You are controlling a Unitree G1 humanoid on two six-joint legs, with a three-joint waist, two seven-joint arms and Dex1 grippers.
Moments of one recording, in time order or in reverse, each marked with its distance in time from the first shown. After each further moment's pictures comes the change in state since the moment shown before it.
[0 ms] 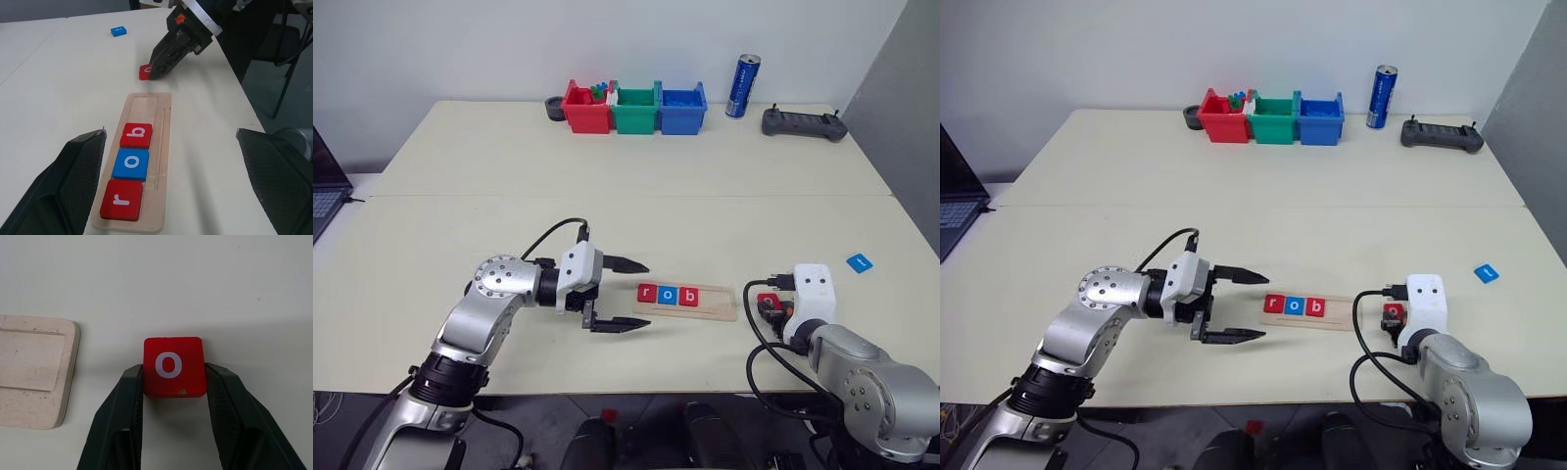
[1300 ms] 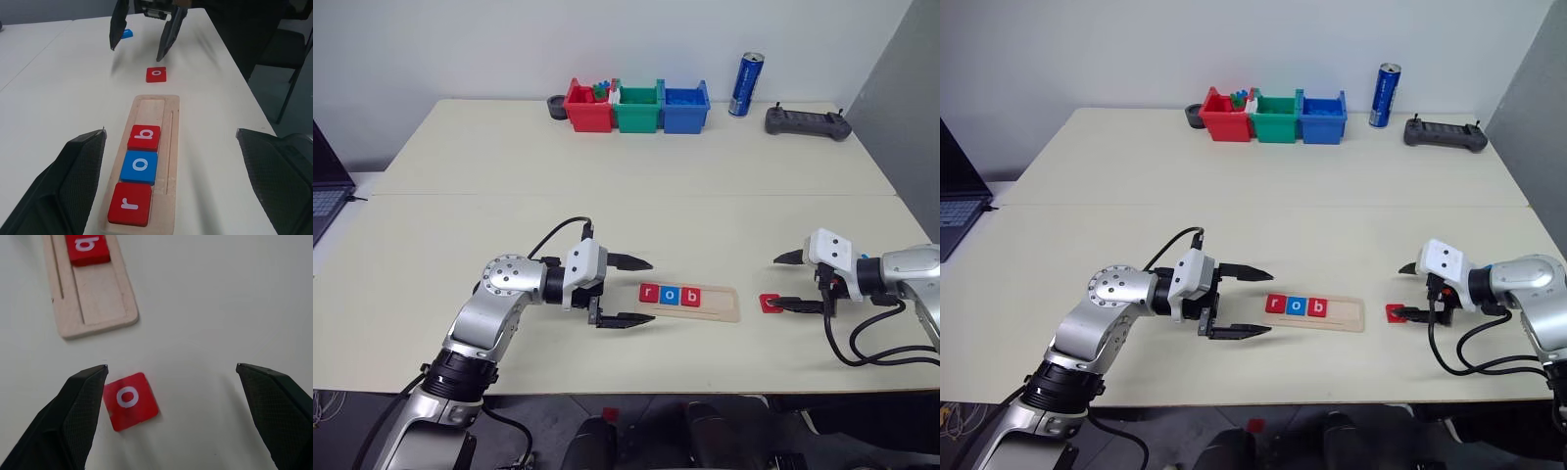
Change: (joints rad) left arm -0.016 -0.041 -0.004 0.047 0.021 -0.023 -0.001; right arm -0.236 -0.829 0.301 0.893 0.014 -1.320 1.191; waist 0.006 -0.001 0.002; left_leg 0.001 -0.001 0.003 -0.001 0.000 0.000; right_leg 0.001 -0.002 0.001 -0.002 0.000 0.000
